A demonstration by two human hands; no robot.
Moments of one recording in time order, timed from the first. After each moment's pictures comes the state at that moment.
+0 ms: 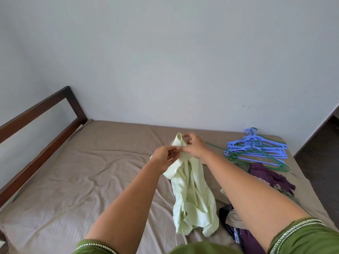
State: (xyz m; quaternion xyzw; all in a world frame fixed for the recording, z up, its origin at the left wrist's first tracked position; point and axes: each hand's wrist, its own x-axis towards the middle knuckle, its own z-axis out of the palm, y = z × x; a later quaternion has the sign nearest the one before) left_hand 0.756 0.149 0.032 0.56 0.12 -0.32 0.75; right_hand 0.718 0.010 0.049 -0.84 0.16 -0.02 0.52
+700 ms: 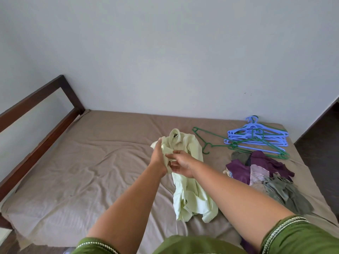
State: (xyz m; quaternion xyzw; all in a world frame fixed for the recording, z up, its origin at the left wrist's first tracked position) left_hand 0.745 0.153 -0.007 0.55 0.25 -0.29 0.75; right_hand 0.700 0.060 -0.011 -0.53 0.29 0.16 0.78
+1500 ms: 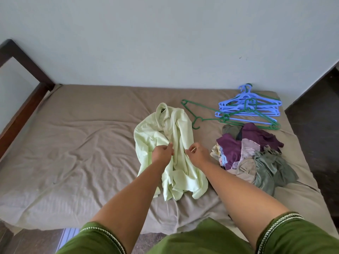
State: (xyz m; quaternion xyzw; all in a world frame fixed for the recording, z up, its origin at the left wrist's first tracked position) left_hand 0.742 0.105 -0.099 0.84 0.07 -0.26 0.47; right_hand 0.678 -0.036 -0.118 -0.84 0.34 0.05 0.42
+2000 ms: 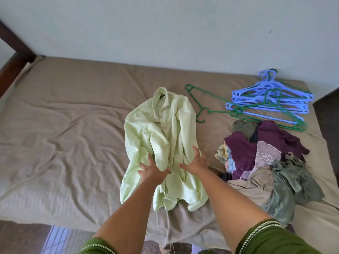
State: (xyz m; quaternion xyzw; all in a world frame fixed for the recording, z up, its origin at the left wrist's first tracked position) left_hand 0.759 0.091 -0.255 0.89 0.12 -0.39 0.19; right_hand 0.721 -0.079 -0.273 -0.82 0.36 0.27 0.35
